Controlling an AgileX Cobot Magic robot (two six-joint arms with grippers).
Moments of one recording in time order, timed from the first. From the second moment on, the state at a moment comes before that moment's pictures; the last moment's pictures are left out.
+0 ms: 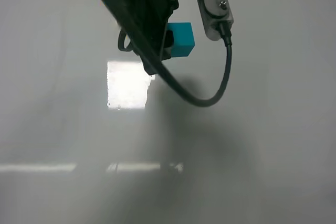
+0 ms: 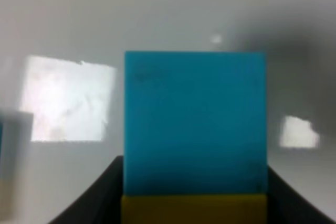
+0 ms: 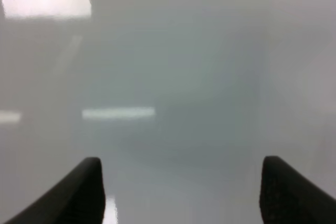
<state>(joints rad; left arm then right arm) -0.94 1.75 -2.02 0.40 1.23 0.54 -0.02 -0.01 -0.50 -0.08 0.98 0.01</state>
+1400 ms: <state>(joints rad) -0.59 1.70 -1.86 0.08 1.11 0.98 -0.02 -0.01 -0.50 -0.08 0.98 0.01</state>
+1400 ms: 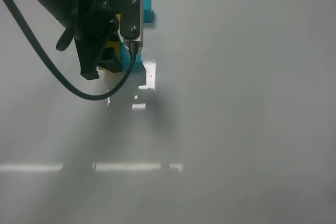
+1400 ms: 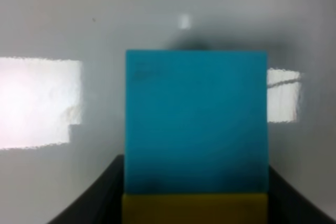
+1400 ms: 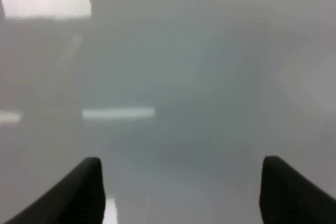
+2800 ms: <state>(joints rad) -0.66 1.46 -1.86 0.17 1.15 0.75 -0.02 -0.01 -0.50 -0.08 0.98 0.01</state>
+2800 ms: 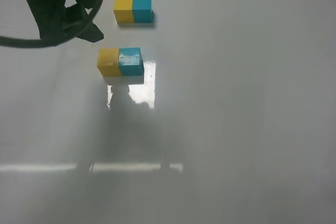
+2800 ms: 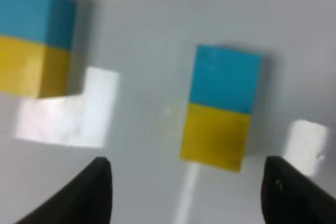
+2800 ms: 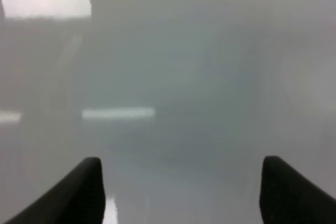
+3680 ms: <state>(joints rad) -0.26 0.78 -1.39 0.41 1.22 0.30 -0.02 -0.01 -0.50 -0.08 0.98 0.01</state>
